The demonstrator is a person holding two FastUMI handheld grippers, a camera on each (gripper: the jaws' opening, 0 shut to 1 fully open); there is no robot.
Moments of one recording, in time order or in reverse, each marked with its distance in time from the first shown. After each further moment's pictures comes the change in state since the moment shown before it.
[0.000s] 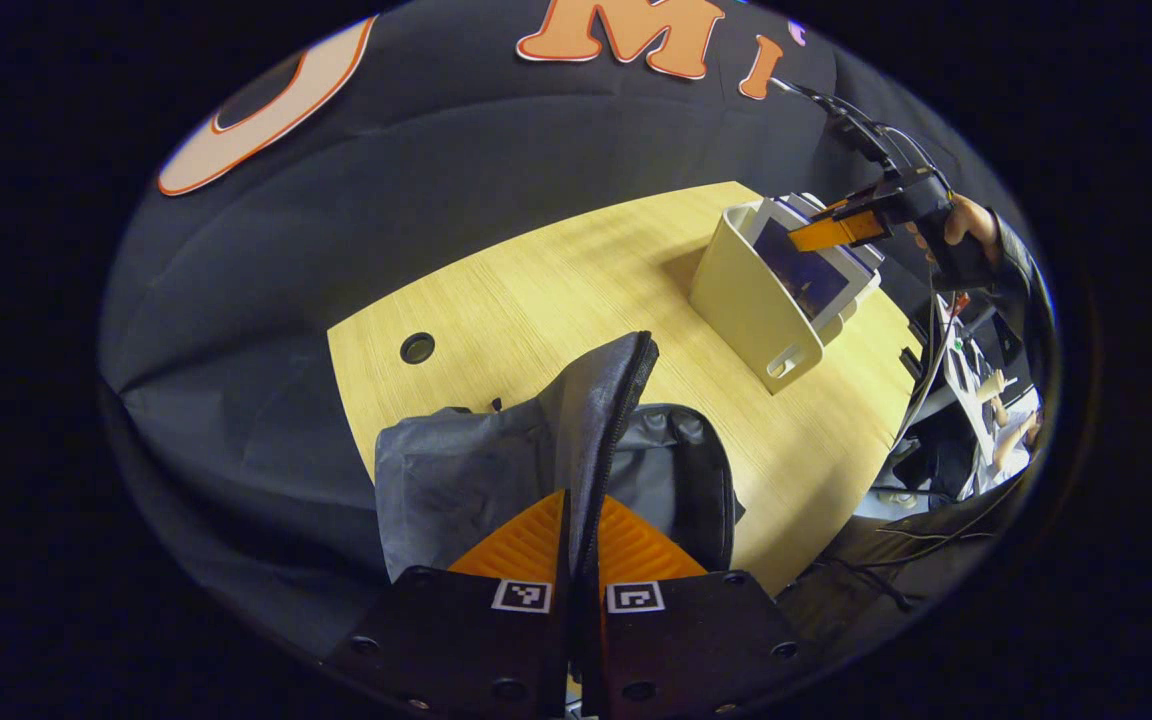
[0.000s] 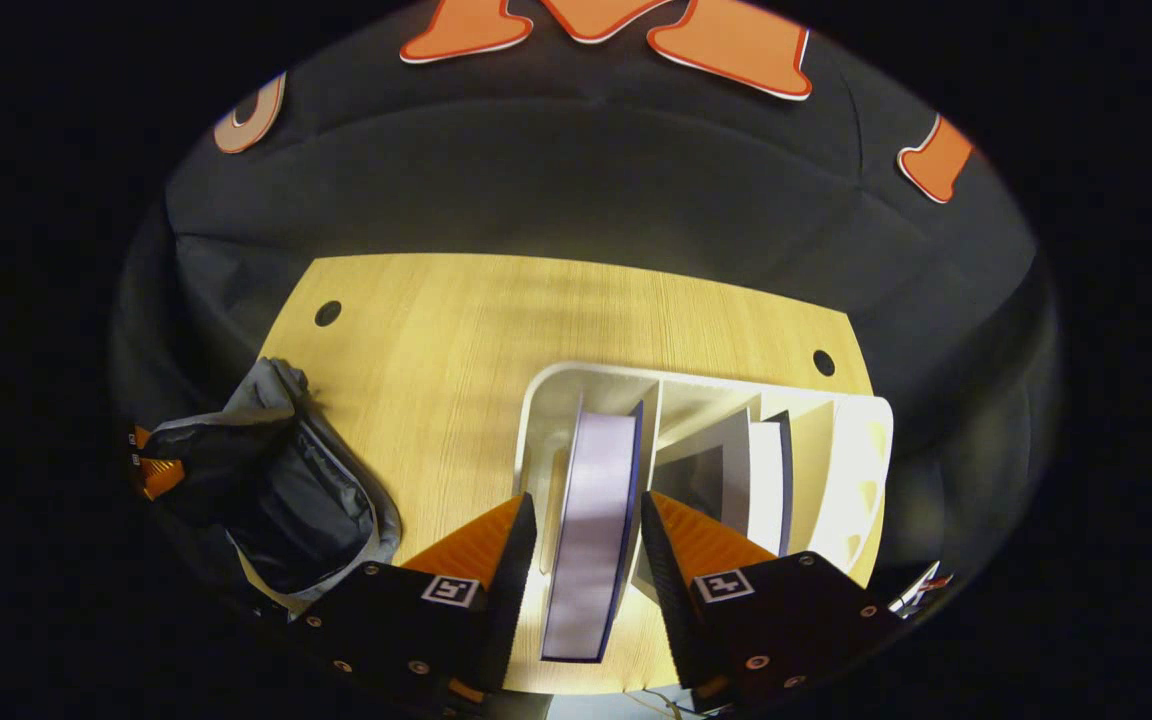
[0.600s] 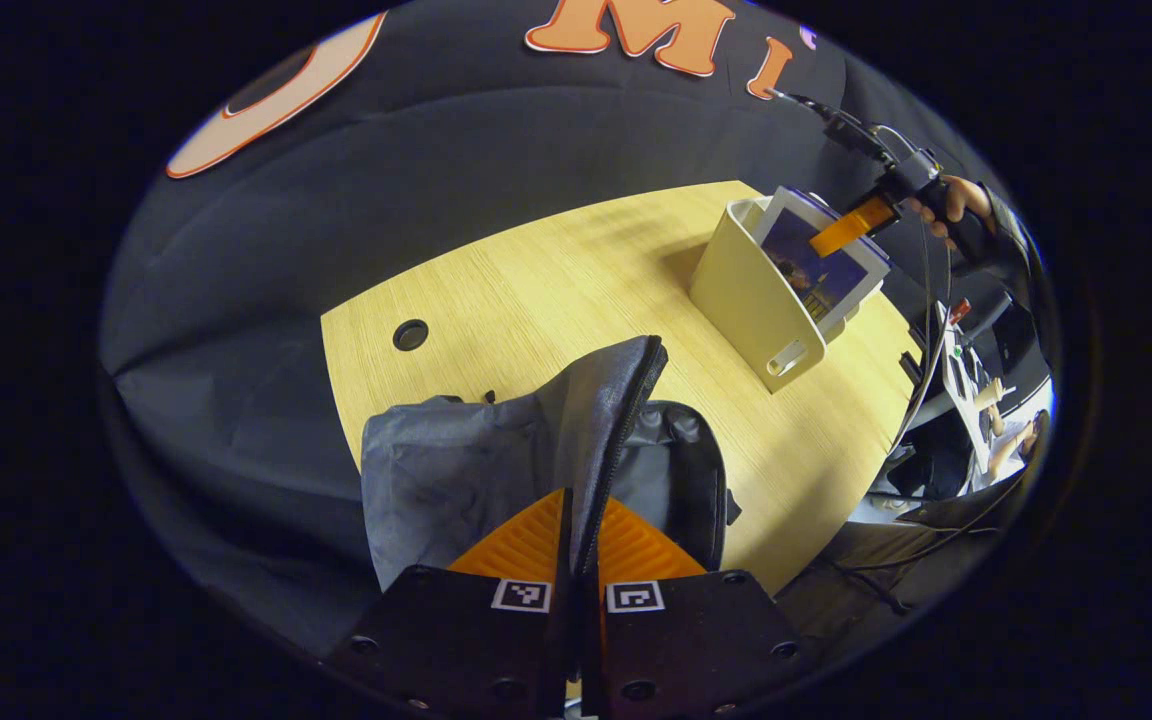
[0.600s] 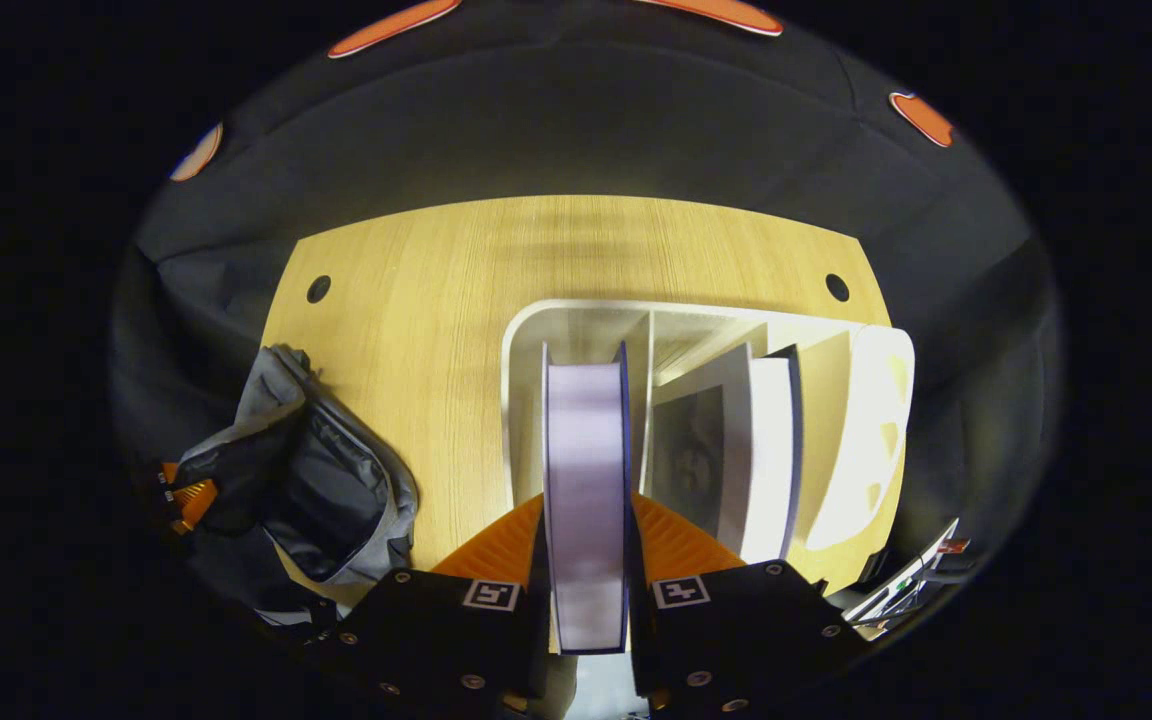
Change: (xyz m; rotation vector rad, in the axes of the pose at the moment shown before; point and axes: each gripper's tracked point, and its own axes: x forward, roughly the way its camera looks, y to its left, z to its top) left arm 0.010 -0.005 -0.012 -0.046 0.008 0.003; right arm -0.022 -0.011 -0.018 0.108 0.157 0.073
